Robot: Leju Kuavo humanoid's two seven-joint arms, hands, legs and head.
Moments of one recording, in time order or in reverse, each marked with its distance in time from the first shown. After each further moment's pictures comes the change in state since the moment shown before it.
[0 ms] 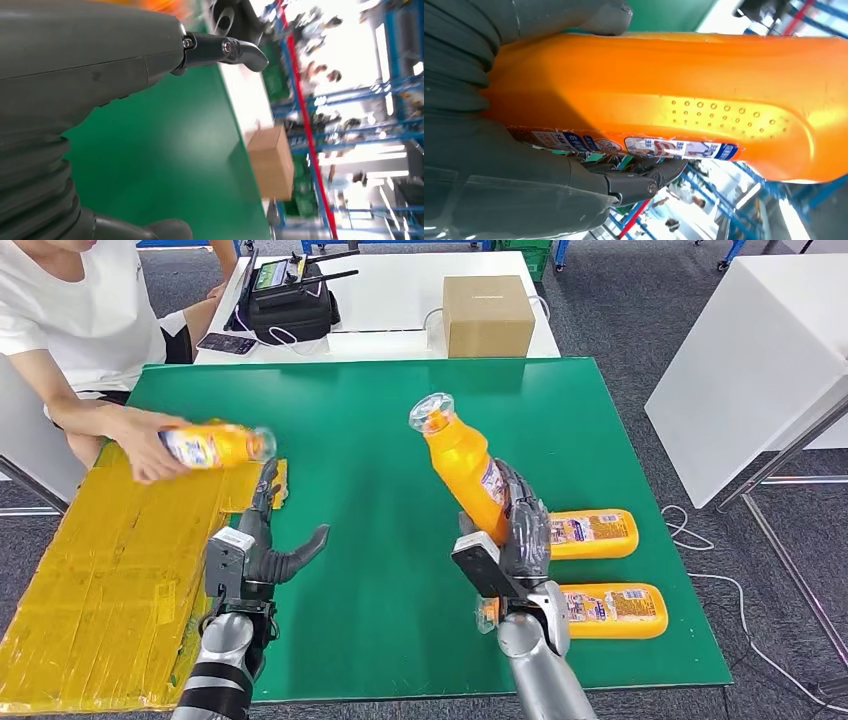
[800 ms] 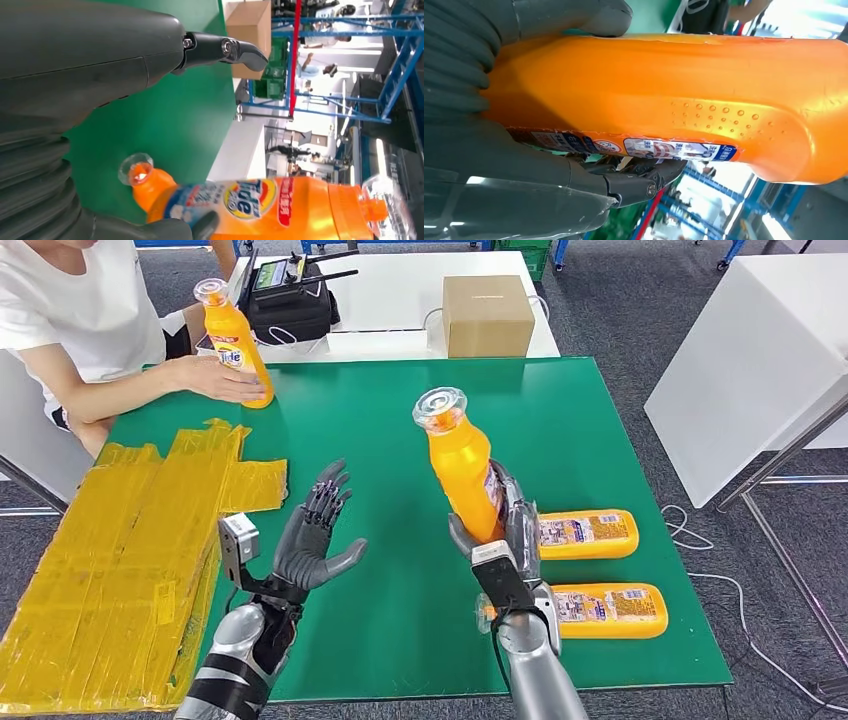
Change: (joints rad) left arm -0.042 0.048 -0.191 0.033 0.355 -0.292 0.101; right arm 0.001 0.054 -0.046 -0.004 -0.165 0.198 -0.171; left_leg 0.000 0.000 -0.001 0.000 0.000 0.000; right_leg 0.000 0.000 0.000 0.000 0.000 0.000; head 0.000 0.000
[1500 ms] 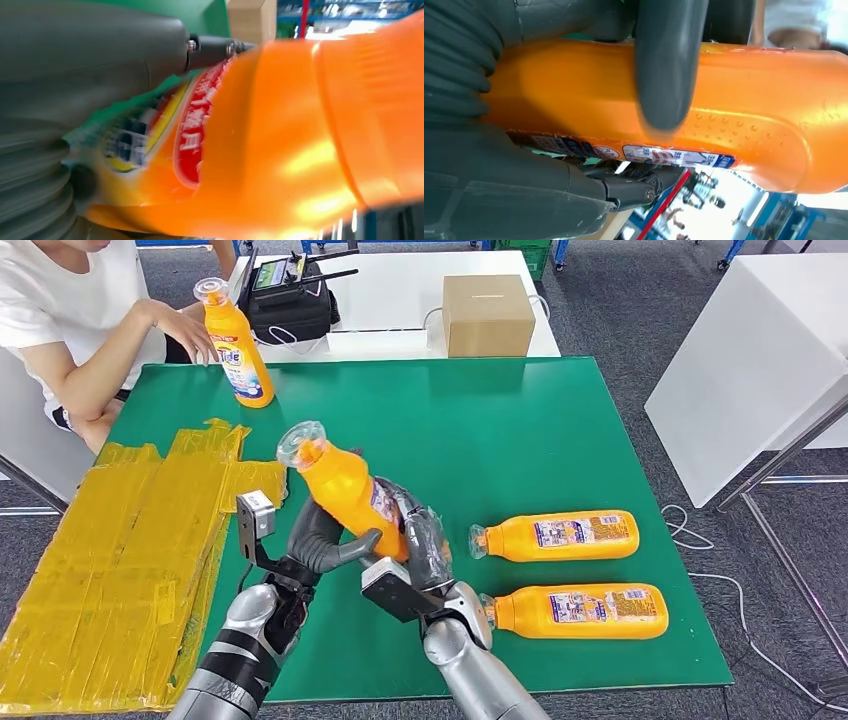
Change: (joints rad) left arm -0.097 0.000 -0.043 0.116 0.038 0.012 0.006; right arm -0.126 0.036 0.388 0.308 -0.042 -0.122 0.053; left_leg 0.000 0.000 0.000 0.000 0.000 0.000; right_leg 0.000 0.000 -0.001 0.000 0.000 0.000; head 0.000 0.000
